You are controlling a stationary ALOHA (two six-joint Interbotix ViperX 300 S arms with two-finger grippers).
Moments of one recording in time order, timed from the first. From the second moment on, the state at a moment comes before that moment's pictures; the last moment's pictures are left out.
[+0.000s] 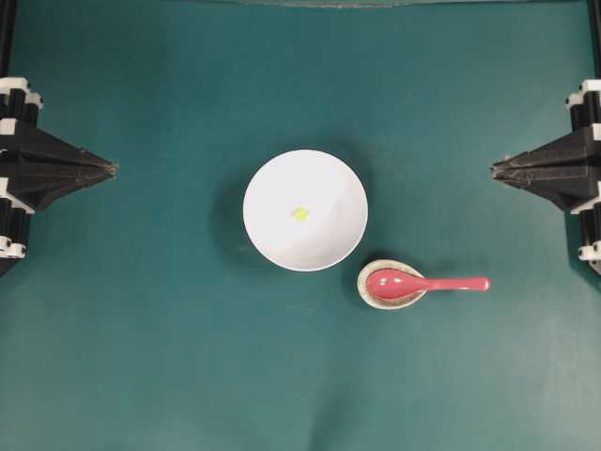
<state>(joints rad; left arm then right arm) 0.00 -0.97 1.18 0.01 -0.27 0.00 -0.01 -0.95 1.17 0.00 -0.26 -0.01</state>
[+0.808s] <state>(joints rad) 0.00 -0.96 1.18 0.01 -0.25 0.00 -0.01 -0.73 1.23 0.04 -0.46 0.01</state>
